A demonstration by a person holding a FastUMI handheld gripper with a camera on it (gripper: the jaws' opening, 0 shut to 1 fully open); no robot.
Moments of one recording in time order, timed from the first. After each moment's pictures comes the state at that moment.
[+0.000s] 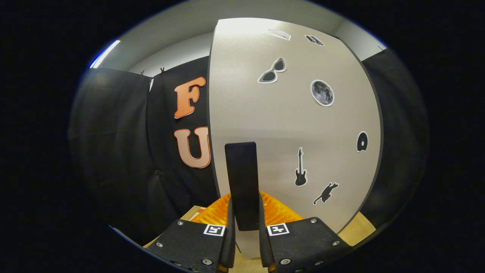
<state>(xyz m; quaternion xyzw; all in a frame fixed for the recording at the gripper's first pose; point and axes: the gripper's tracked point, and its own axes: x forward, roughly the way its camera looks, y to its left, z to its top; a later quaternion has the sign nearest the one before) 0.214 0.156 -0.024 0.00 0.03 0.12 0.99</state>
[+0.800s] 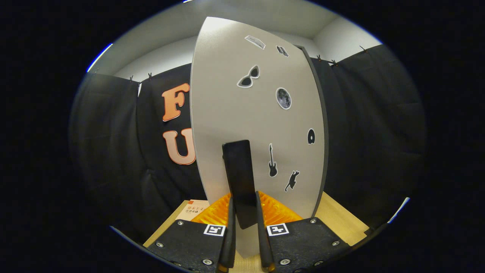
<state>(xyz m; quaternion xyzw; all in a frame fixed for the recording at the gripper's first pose) 0.182 0.120 -0.026 0.02 0.04 0.05 1.00</state>
